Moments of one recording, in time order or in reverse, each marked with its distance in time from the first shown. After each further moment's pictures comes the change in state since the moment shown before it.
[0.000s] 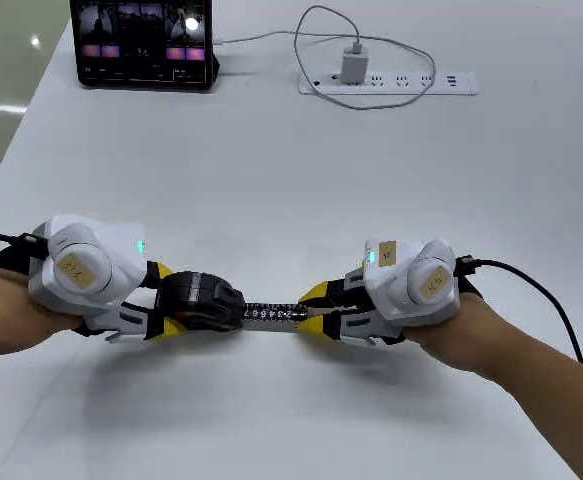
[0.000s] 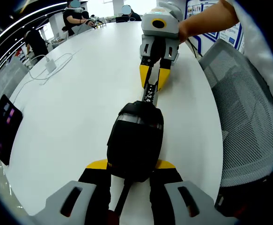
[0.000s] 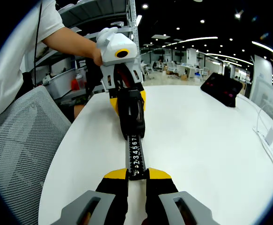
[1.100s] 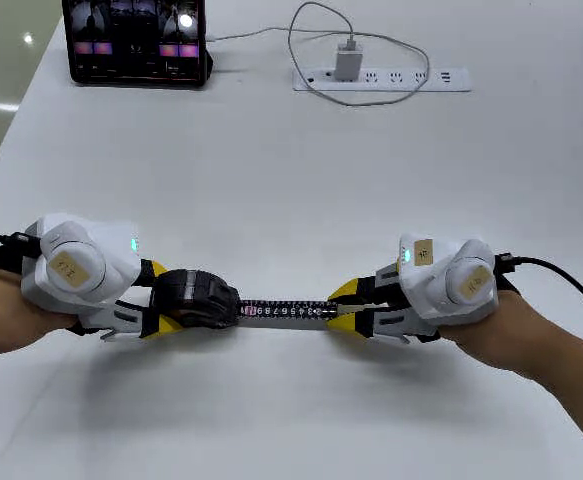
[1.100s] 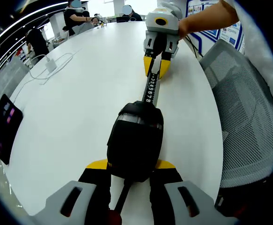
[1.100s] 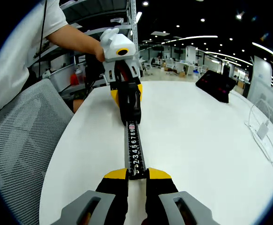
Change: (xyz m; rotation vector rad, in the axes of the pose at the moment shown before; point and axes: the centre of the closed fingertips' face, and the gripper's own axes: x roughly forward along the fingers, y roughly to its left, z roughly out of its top) left arm 0.000 -0.001 0.001 -0.004 0.001 0.004; right arm -0.033 -0.004 -0.023 -0.013 0.043 -0.026
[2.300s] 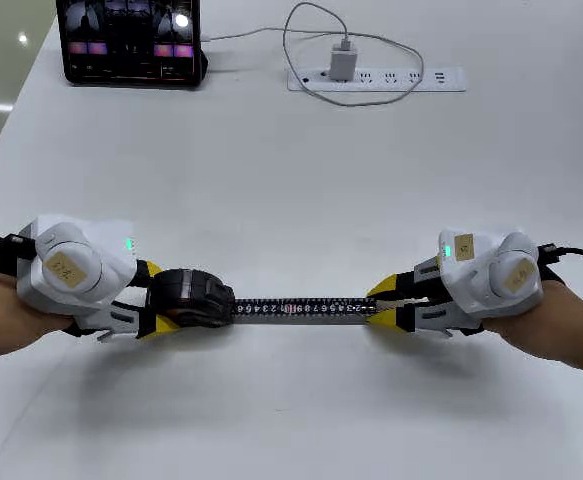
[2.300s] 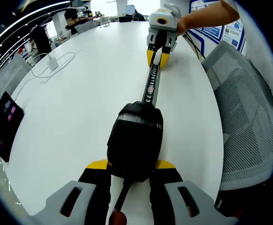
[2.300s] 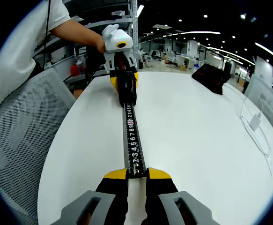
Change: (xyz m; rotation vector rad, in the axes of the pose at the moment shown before) left arm 0.001 0.000 0.001 -0.021 0.000 0.012; right arm -0.039 -0.012 -0.036 -0.023 0.085 -0.009
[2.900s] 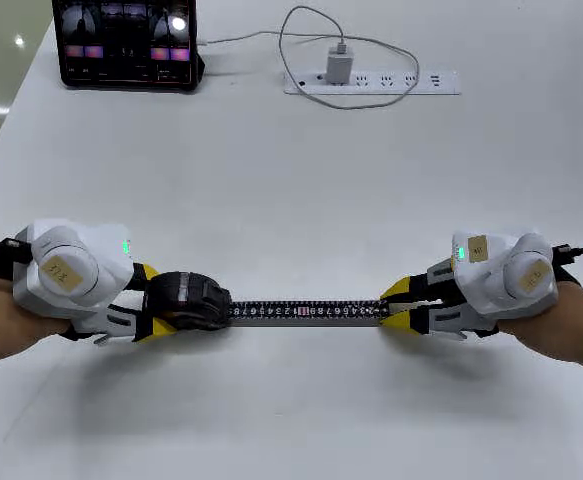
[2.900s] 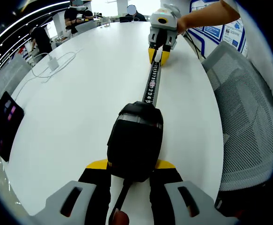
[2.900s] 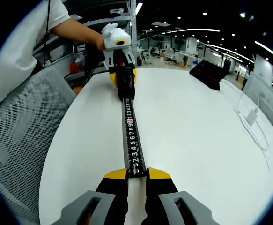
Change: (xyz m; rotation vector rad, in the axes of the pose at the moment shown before) left arm 0.000 0.000 0.000 -0.004 -0.001 0.002; right arm -0.013 -0.002 -0.013 0.009 0.029 -0.007
